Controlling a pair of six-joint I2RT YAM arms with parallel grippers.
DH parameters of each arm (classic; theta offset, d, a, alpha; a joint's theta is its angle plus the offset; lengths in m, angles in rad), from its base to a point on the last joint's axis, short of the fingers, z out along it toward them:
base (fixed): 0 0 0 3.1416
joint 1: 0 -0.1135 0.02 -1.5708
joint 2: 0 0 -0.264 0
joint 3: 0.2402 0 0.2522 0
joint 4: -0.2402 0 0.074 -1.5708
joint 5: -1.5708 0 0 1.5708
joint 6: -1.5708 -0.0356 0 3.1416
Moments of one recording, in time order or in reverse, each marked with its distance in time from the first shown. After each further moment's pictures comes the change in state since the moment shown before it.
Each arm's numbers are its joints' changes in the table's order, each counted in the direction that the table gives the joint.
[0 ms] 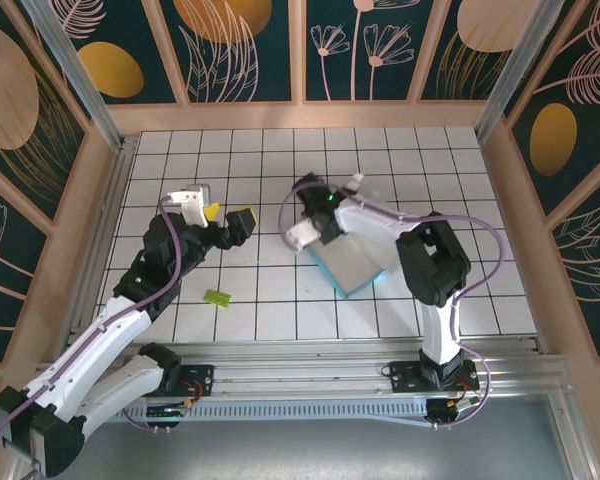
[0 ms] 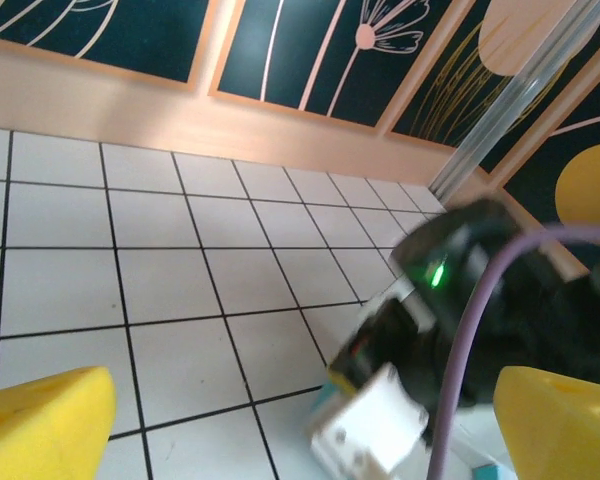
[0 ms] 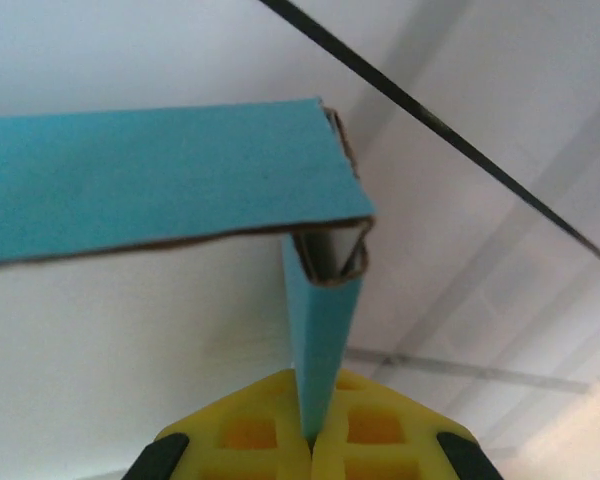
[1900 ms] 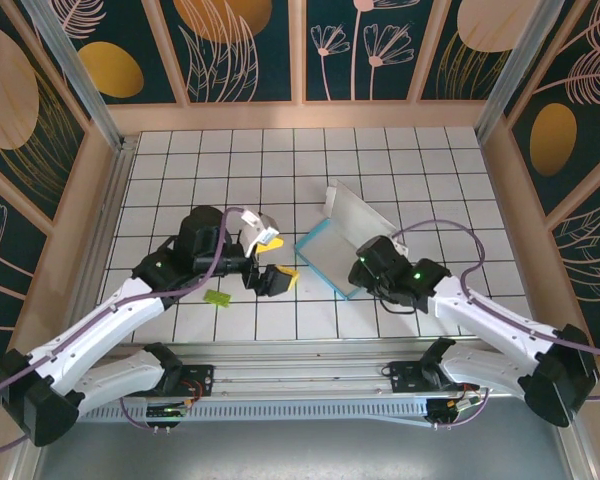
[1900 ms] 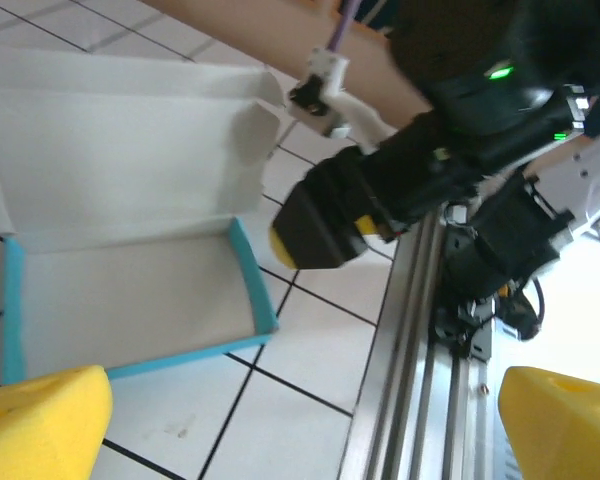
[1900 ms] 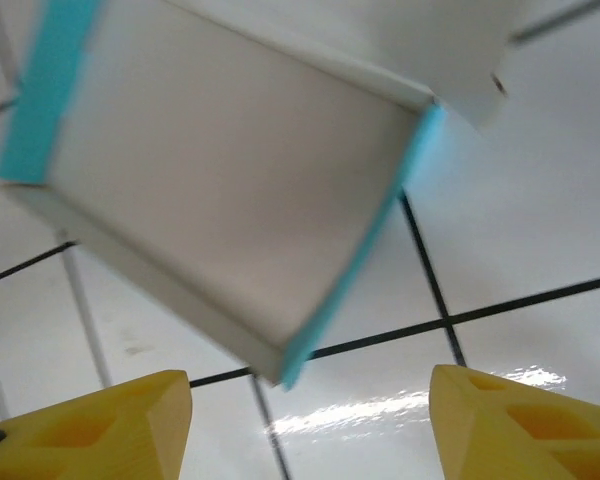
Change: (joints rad) left arm 0.206 -0.172 0.167 -0.270 -0.561 -0.403; right arm -0.050 0.936 -0.734 -0.088 0.061 -2.657
